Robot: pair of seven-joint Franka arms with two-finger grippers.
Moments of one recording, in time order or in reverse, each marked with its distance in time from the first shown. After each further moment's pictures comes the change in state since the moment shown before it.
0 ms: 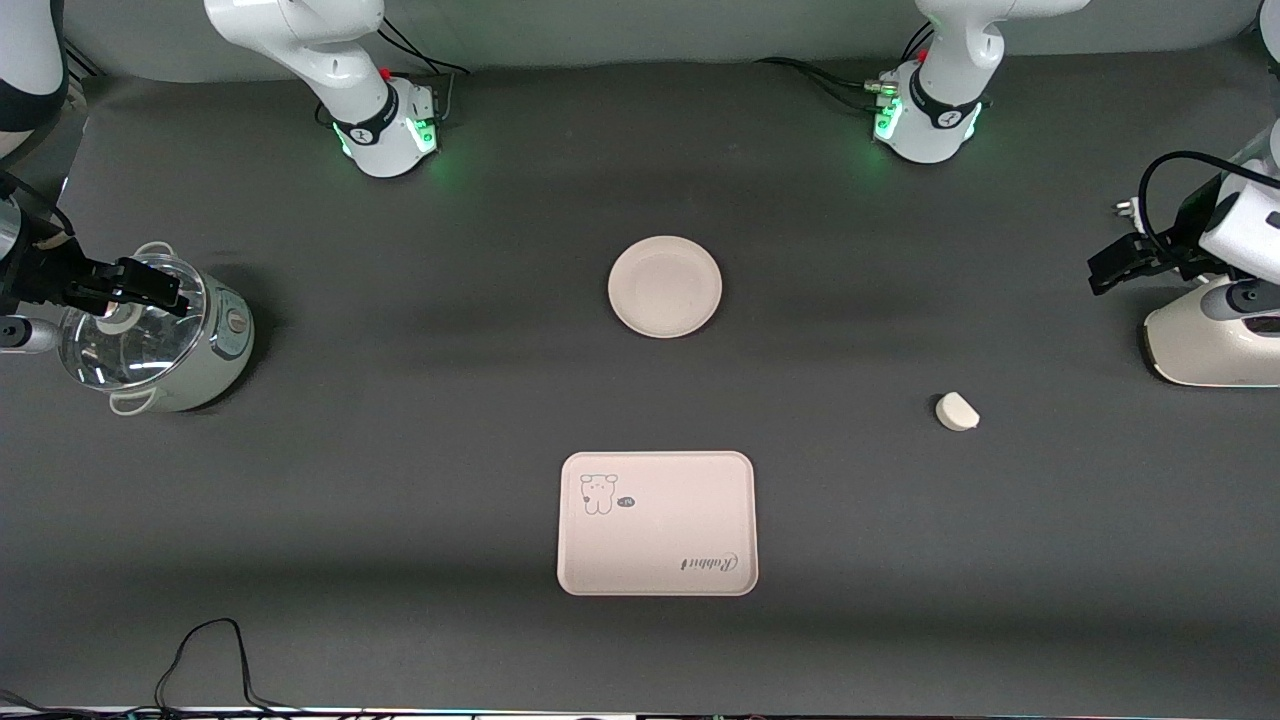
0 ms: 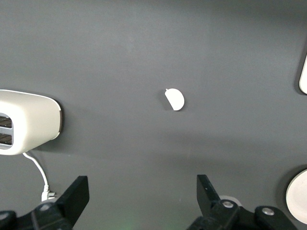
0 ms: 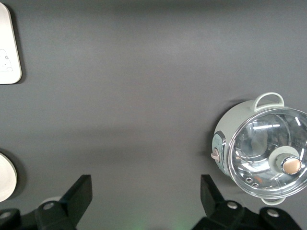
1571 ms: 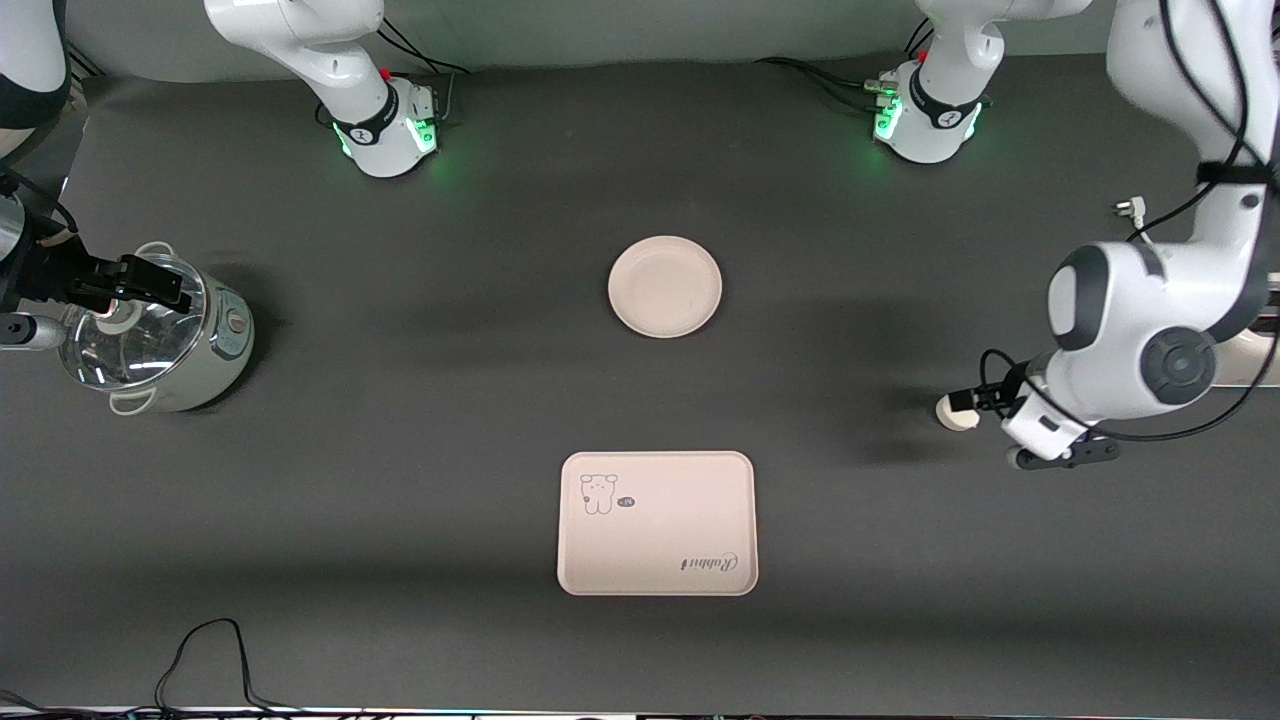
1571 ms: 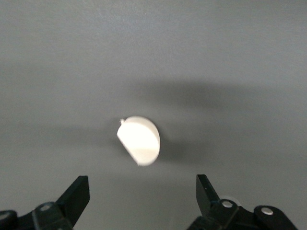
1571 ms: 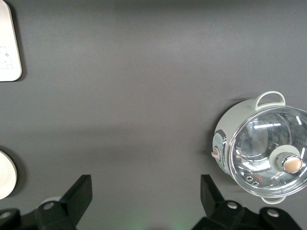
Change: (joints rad) left arm -0.054 0.495 0.014 -0.116 -0.089 0.470 -0.011; right arm 0.000 -0.007 0.003 -0.009 0.000 -0.002 -0.003
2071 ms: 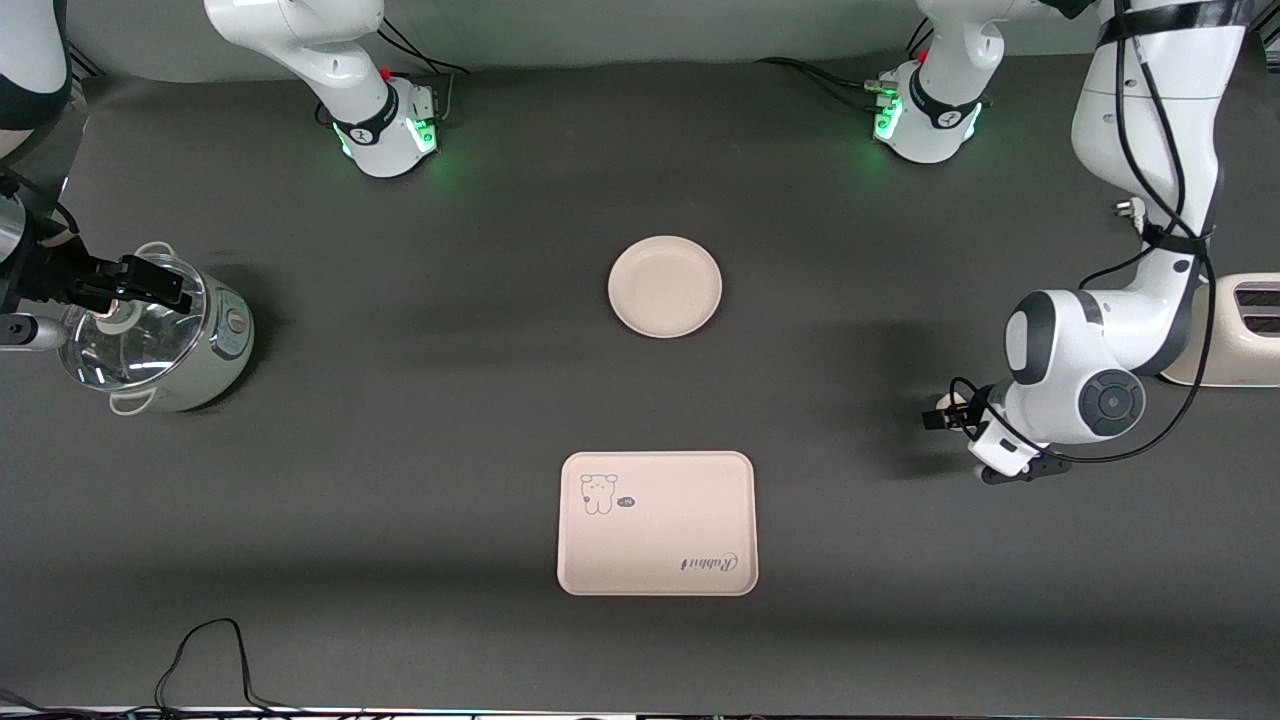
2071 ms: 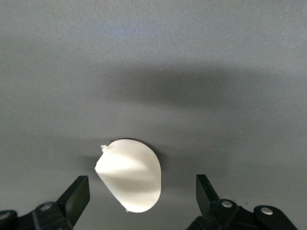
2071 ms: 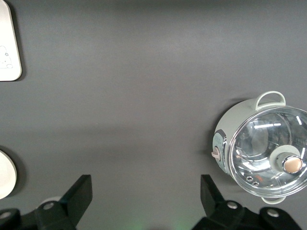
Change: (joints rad) left arm 0.003 0.127 0.000 -0.012 -0.024 0.097 -0.008; right arm 0.000 0.001 0.000 0.000 0.000 0.000 -0.001
